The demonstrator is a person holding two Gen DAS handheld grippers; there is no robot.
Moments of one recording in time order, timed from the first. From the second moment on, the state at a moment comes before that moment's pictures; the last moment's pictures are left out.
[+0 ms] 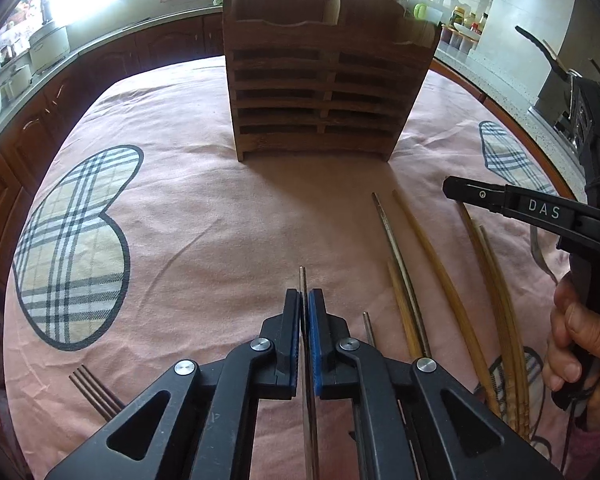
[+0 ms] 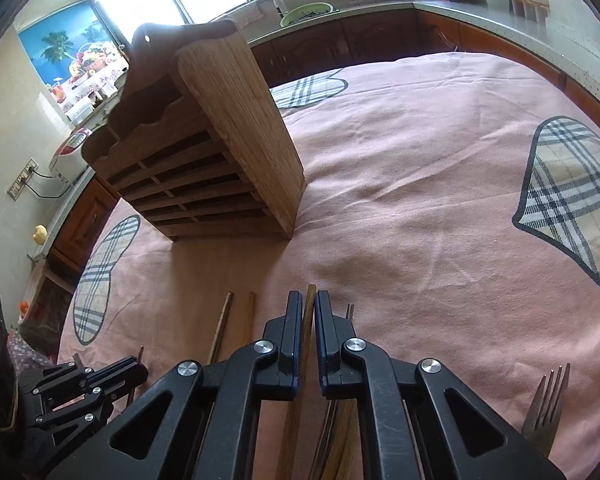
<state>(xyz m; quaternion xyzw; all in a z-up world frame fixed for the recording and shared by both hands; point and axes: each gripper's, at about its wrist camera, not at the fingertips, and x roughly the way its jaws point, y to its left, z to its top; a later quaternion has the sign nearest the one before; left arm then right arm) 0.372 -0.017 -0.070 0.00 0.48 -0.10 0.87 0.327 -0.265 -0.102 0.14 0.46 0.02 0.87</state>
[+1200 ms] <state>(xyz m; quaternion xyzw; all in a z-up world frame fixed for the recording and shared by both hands) 0.227 0.052 0.083 -0.08 0.30 -0.13 0.94 0.225 -0.219 0.055 0.12 0.31 0.08 0.94</state>
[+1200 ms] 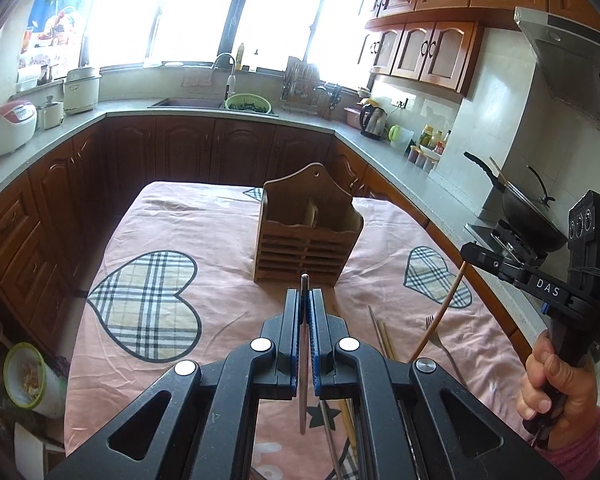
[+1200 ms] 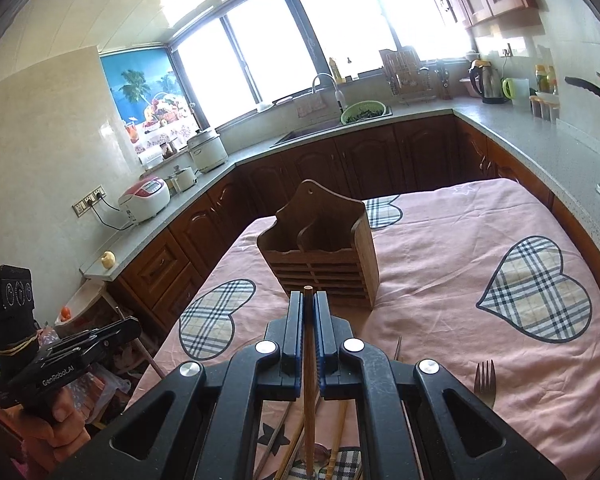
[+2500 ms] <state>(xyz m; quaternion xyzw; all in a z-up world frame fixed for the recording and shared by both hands) 0.373 0.057 0.111 -0.11 0.16 -0.08 0.98 0.348 -0.263 0.140 0.16 0.15 0.02 0.98</state>
